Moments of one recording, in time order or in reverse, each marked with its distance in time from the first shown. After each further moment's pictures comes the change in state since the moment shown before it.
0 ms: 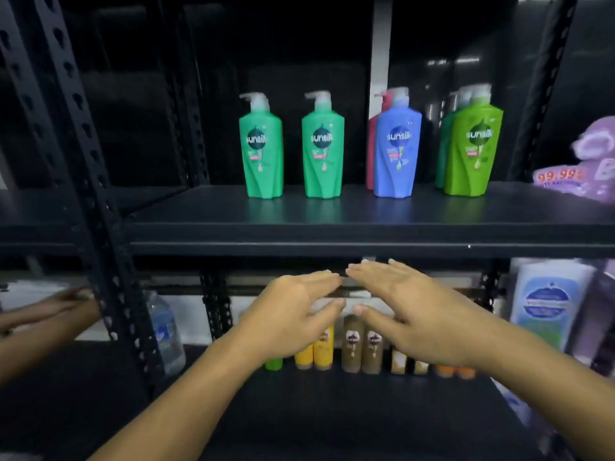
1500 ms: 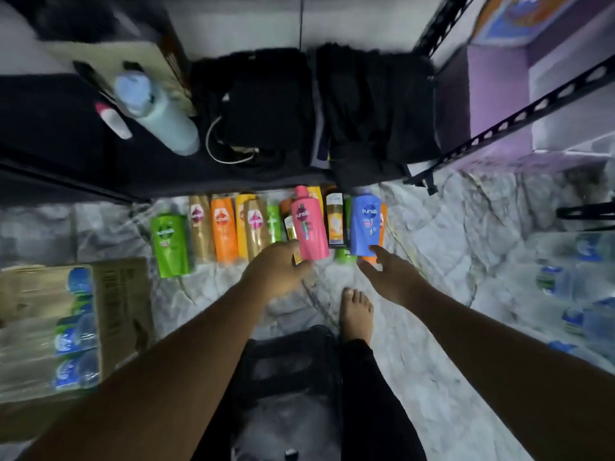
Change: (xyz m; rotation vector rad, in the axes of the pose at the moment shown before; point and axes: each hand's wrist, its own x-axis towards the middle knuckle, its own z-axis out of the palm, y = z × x) left_hand -0.438 -0.075 0.682 -0.399 -1.102 -0.921; right_hand -0.438 0.087 0.728 0.541 -0.986 1.172
